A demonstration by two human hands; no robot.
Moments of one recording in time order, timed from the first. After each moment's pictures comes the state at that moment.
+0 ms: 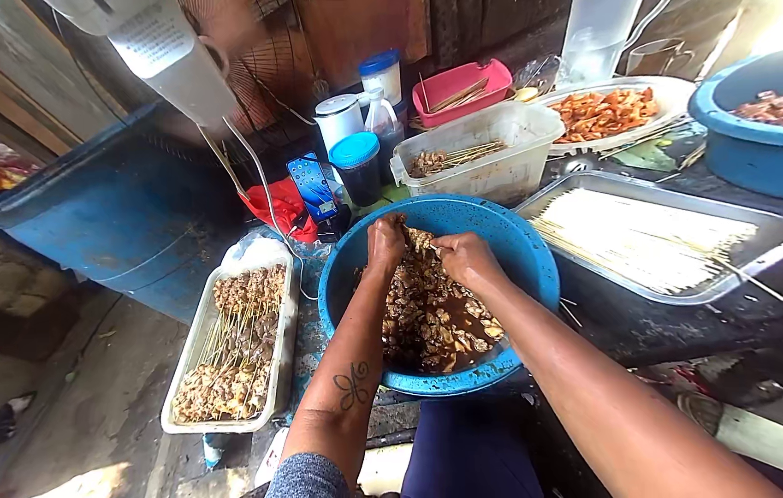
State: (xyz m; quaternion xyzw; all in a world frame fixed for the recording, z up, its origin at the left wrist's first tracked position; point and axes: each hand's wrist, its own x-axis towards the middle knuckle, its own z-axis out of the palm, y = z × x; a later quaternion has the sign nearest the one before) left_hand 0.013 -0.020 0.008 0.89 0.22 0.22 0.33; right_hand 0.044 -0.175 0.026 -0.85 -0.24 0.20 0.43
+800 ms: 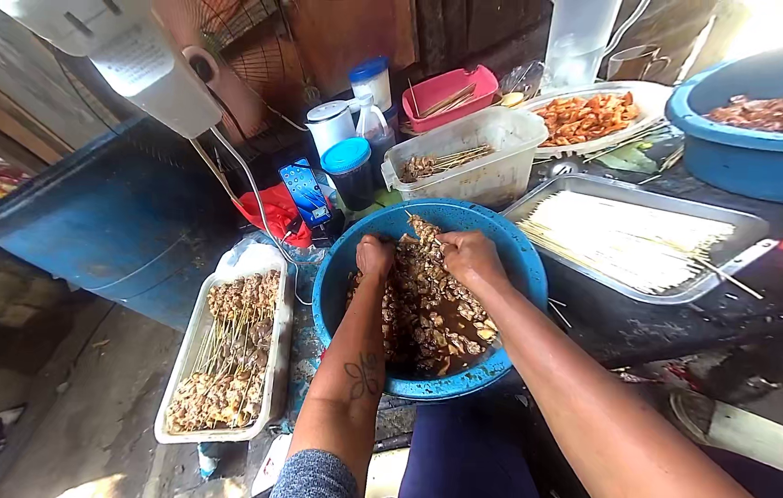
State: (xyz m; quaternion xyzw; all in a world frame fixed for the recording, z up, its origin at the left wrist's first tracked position) left_hand 0.024 -0.006 -0.020 0.86 0.39 0.10 0.31; right_hand 0.046 -0.186 0.034 -0.86 -0.21 0.16 0.44
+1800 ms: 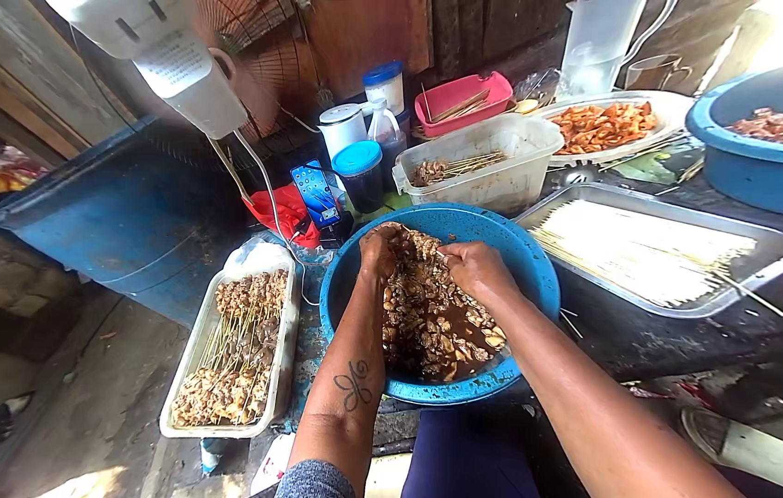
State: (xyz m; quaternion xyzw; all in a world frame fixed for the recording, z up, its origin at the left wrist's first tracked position) left_hand 0.020 -0.012 0.001 0.47 0.30 0.27 0.79; right_hand 0.044 -0.187 0.032 -0.86 -0.27 0.16 0.40
